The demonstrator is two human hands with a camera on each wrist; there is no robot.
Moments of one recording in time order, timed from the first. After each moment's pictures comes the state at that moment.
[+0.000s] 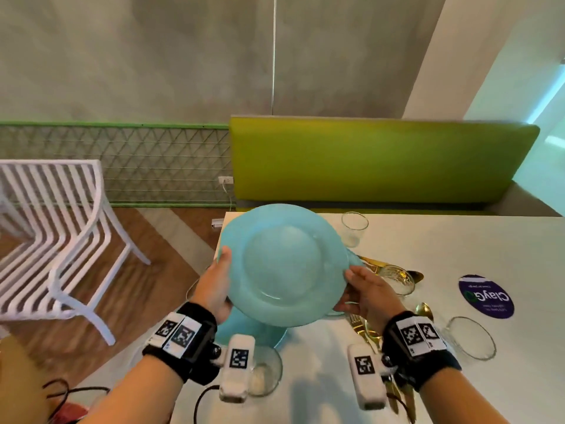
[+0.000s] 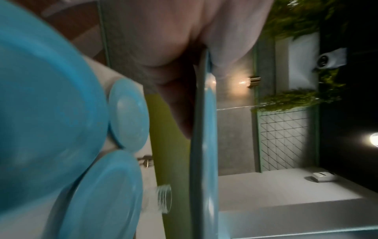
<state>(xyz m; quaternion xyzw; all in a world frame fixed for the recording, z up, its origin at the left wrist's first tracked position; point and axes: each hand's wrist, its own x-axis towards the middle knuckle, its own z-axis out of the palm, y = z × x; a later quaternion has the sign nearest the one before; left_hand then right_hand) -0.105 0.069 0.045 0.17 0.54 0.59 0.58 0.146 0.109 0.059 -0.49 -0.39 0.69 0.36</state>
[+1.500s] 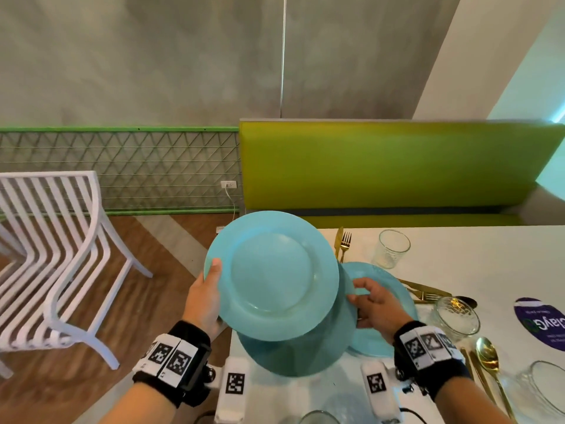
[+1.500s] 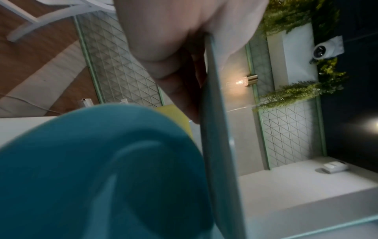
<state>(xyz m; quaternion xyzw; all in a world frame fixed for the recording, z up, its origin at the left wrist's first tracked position) -0.213 0.117 0.043 0.14 0.54 0.63 0.54 0.058 0.178 0.022 -0.56 -0.48 0.62 0.28</state>
